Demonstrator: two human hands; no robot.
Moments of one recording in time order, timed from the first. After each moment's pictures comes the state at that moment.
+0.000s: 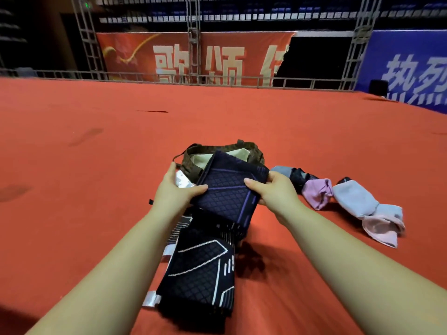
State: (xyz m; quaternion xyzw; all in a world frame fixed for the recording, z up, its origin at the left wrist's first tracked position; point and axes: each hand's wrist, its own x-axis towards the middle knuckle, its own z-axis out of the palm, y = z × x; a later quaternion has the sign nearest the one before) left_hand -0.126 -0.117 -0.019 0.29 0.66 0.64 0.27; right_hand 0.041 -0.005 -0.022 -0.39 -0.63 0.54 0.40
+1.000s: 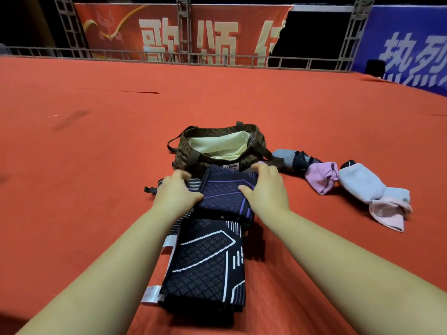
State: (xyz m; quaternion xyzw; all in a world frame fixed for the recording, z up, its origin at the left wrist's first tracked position) left_hand -0.155 -0.096 -0.059 0.42 0.84 0.33 0.13; right_hand 0.012 -0.006 -0.066 -0.50 -0.80 0.17 0.30
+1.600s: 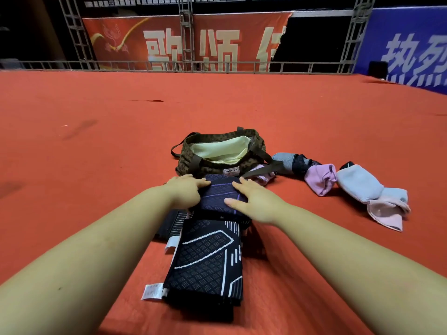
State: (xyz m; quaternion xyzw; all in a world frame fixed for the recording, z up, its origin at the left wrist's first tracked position) left_hand -0.163 -0.080 -0.030 0.61 0.78 -0.03 0.13; right_hand 0.024 -0.015 -0.051 -0.37 -0.91 0.20 0.06
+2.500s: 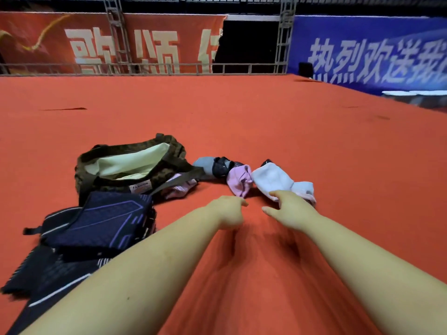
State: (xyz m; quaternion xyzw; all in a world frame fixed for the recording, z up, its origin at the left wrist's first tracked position) left_hand 0.085 0.070 -0.074 0.74 0.66 0.00 0.17; right_hand 0.251 0.087 -0.059 -0.59 -0.78 0.19 0.05
